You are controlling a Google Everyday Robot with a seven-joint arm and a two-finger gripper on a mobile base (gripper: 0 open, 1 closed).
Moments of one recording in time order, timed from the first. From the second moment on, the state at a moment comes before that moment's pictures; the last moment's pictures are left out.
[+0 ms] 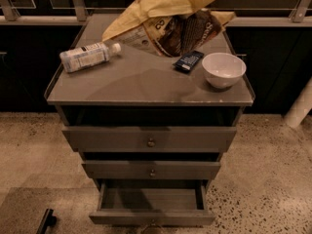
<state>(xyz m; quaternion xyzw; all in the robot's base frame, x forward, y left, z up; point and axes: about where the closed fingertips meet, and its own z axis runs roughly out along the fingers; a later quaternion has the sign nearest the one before) 0.561 -0.073 1.073 -0.58 0.74 0.18 0.30</state>
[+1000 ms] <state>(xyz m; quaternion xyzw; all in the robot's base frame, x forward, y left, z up) 0.528 -0.097 1.083 -0.55 0.74 0.17 0.34</state>
